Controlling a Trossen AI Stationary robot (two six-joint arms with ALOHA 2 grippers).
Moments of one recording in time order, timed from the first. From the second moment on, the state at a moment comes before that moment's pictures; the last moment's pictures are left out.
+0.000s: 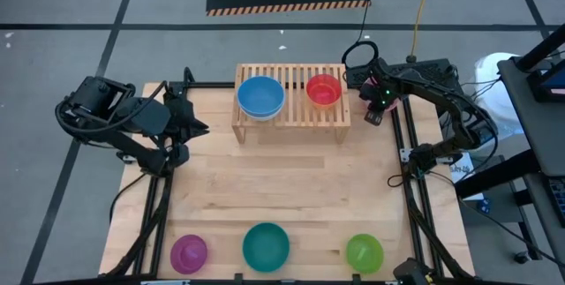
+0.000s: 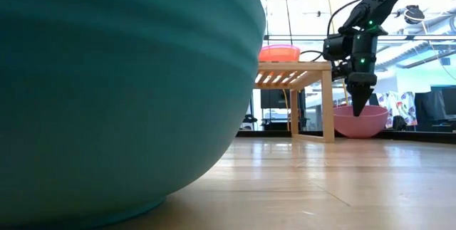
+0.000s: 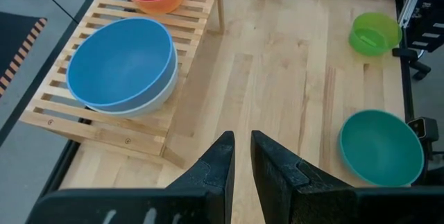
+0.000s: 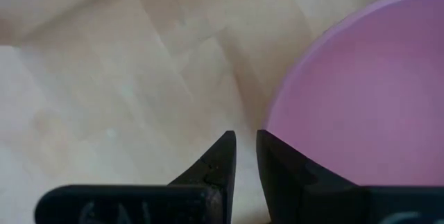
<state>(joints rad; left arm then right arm) -0.28 1.32 2.04 -1.57 -0.36 -0.38 -1.04 1.41 0.88 -0.85 -0.05 -0.56</state>
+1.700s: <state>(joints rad) -0.28 1.32 2.04 -1.57 -0.36 -0.41 -1.04 1.32 0.88 -0.89 0.00 -0.59</state>
